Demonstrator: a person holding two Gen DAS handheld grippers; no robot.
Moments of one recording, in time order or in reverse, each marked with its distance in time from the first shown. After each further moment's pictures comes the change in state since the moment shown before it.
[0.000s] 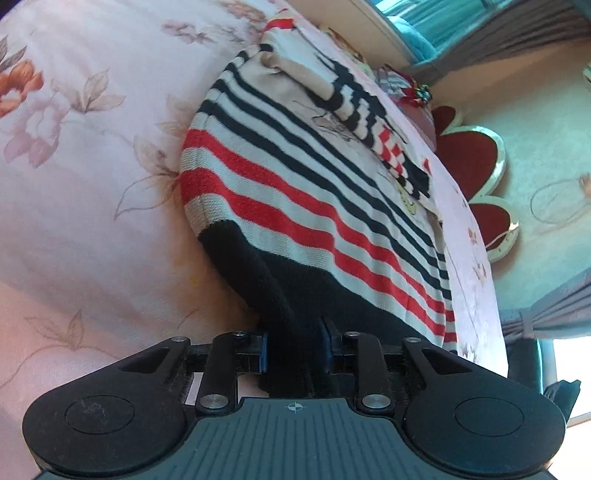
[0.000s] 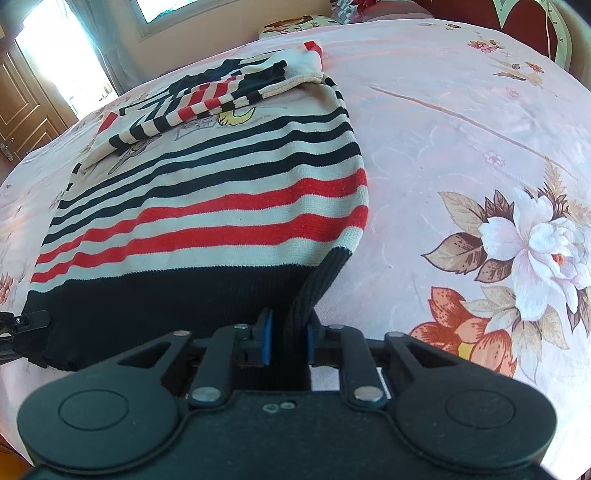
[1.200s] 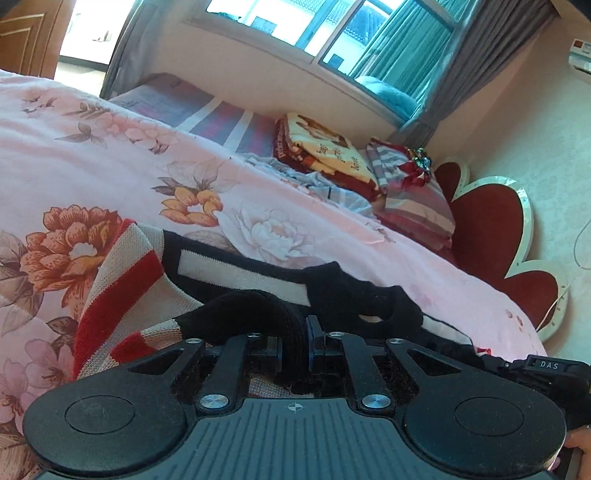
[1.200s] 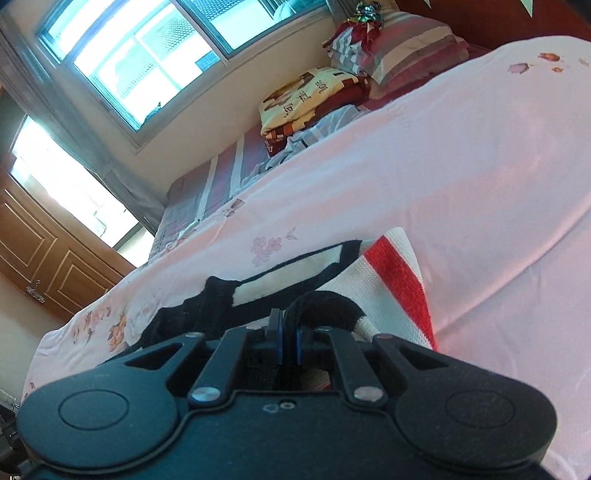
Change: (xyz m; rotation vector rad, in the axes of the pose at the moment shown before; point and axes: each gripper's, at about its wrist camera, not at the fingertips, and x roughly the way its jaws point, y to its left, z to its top) left arm 0.208 -0.068 0.330 0.193 -0.283 0.112; right arm 0.210 -0.027 0.332 0.259 -0.184 0.217
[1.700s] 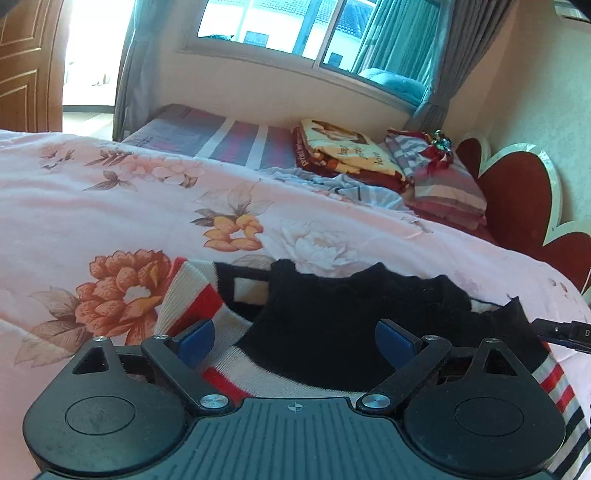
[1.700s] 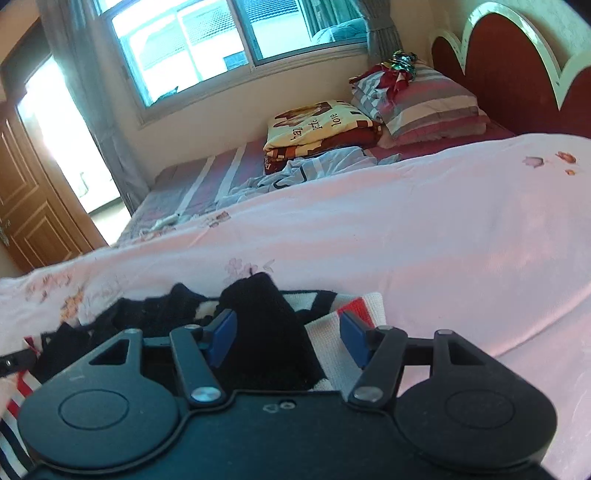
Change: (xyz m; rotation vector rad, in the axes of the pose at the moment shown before) left arm -0.014 0.007 0.006 0.157 -0.032 0.153; right arm -0.005 0.024 -0.003 -0.347 -0.060 -0.134
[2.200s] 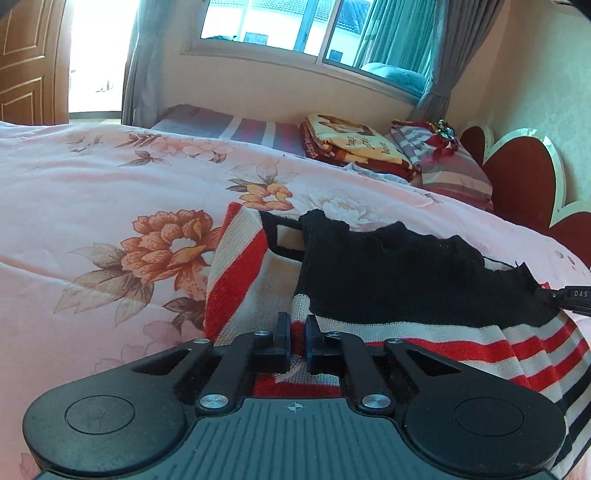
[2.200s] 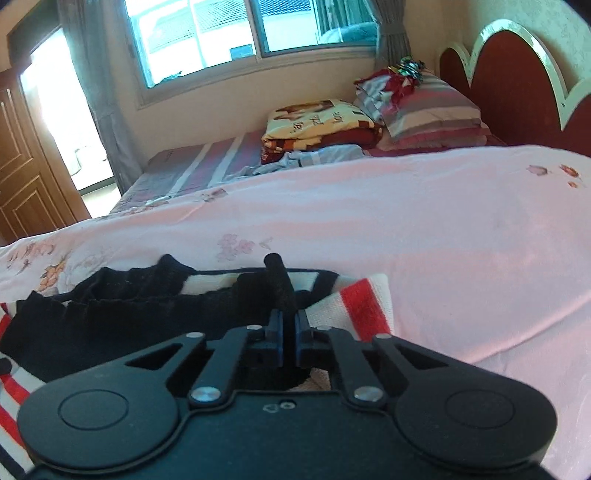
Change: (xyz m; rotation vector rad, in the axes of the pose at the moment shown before) left arm -0.024 0.023 -0.040 0.036 -0.004 0.019; right arm 0.017 -0.001 -0.009 0.010 0.006 -0.041
